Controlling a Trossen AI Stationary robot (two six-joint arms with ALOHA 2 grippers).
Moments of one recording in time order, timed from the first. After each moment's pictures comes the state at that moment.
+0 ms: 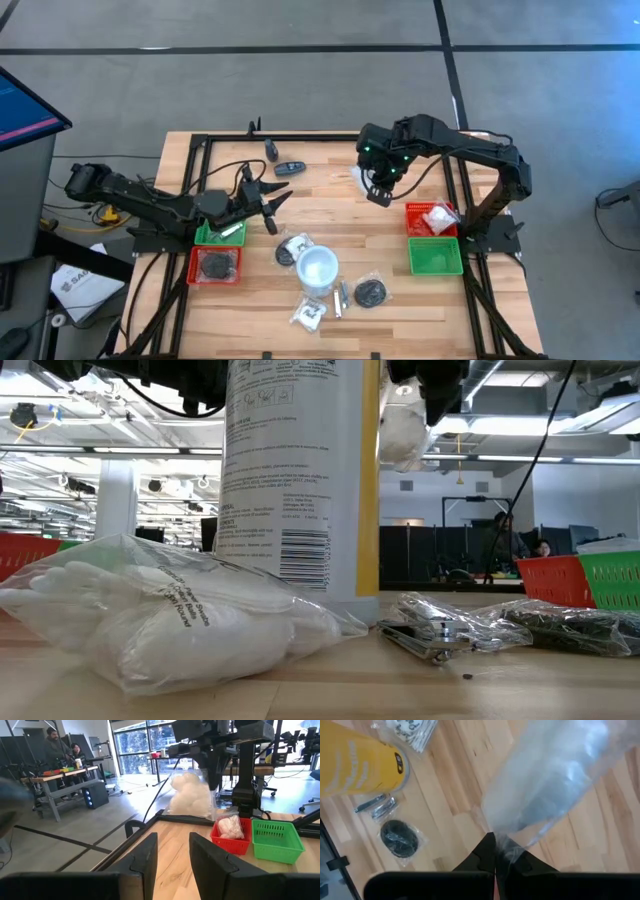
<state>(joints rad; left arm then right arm) -0.18 1.07 0.54 0.53 -0.67 0.10 -0.22 1.65 1.81 -1.49 -0.08 0.15</state>
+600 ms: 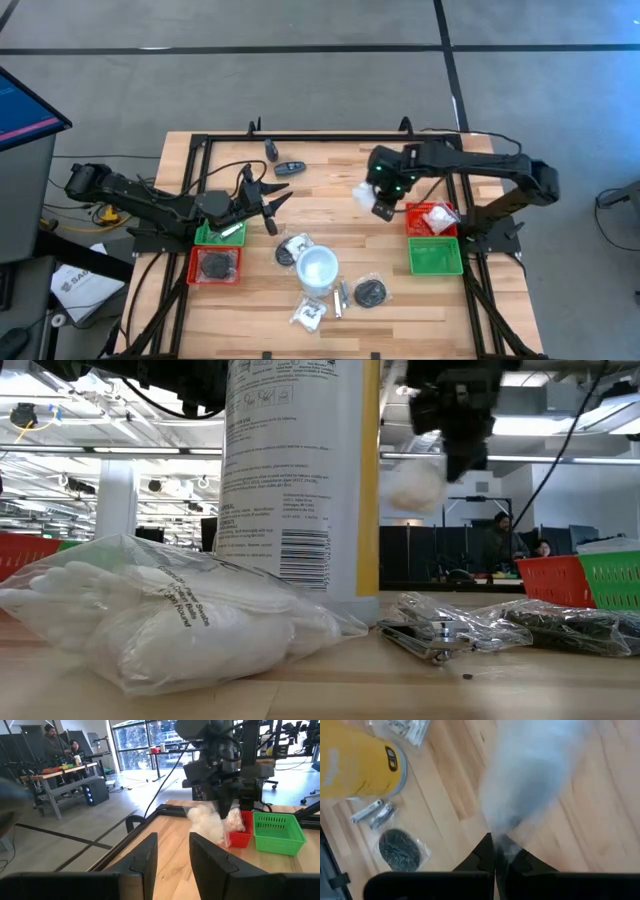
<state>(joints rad) -0.18 1.07 0.54 0.50 -0.67 0.10 -0.22 1.43 1.22 -1.03 -0.19 0.25</state>
